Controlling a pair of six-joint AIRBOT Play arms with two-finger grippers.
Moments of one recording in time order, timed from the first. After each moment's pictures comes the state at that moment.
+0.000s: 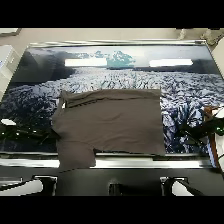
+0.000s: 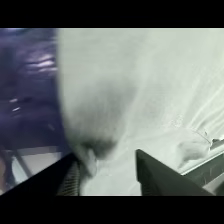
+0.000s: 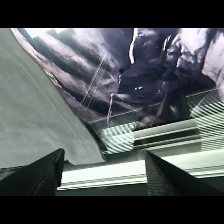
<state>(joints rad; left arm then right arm) 0.45 -1.40 0.70 0.92 -1.31 -1.10 -0.46 -1.22 0.89 -1.32 1.47 1.57</state>
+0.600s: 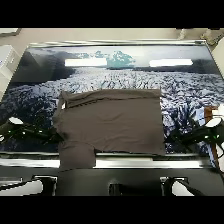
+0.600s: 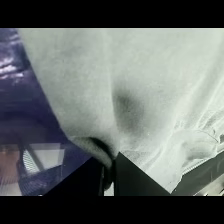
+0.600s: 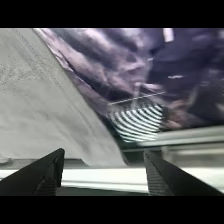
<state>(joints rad) 0.37 -1.42 0.70 0.92 -1.29 -1.12 -0.46 -1.24 0.69 -1.16 1.36 1.48</state>
